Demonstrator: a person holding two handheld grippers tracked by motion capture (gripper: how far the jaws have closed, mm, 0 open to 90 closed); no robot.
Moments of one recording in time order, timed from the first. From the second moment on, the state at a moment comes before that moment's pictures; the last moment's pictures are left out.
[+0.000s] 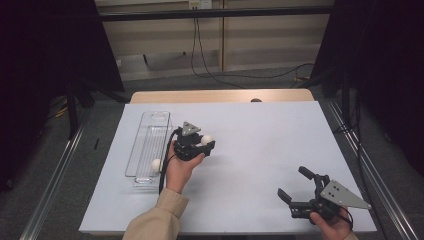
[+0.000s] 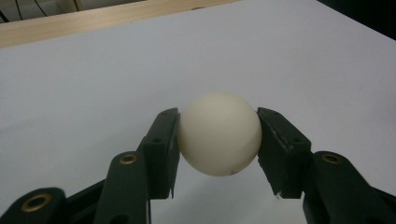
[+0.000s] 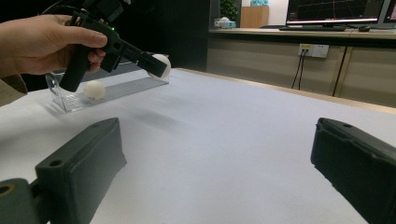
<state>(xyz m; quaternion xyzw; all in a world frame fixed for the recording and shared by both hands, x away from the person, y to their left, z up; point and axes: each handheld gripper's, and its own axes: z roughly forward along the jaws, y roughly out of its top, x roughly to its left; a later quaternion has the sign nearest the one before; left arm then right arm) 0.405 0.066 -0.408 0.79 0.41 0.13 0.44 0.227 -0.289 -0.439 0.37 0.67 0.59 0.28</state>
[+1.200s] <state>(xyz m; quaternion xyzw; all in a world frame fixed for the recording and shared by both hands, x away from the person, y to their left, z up) 0.406 0.086 -0.405 0.78 0.43 0.14 0.44 0.227 -0.288 -0.439 0.36 0.67 0.59 0.28</state>
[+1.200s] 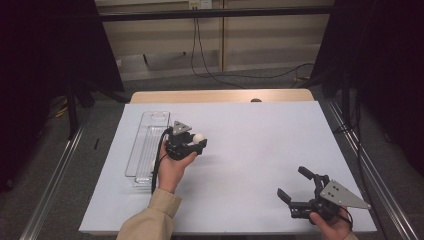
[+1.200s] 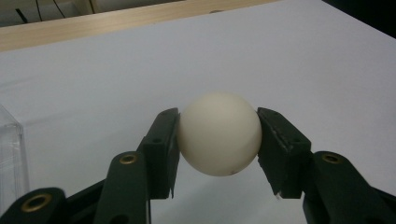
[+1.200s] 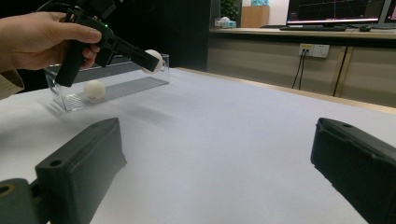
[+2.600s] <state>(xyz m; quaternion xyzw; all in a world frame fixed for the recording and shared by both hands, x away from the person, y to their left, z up) 0.406 0.104 -0.399 0.77 0.44 0.15 0.43 0.227 -0.288 -0.439 0.36 0.67 0.59 0.28</state>
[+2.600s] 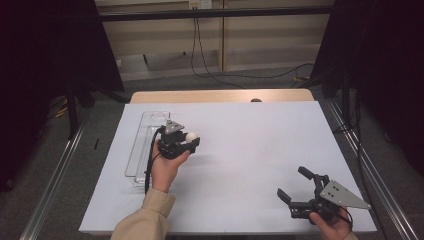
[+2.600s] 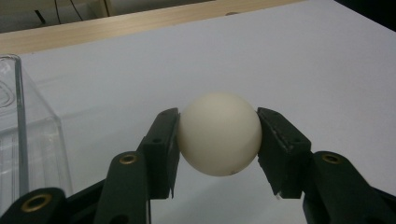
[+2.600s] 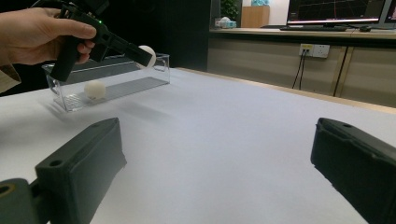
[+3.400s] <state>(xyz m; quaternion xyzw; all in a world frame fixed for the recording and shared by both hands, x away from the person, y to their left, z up) 0.404 0.119 -0.396 0.77 0.45 0.16 0.42 0.227 -0.287 -0.439 0.36 0.67 0.59 0.28</state>
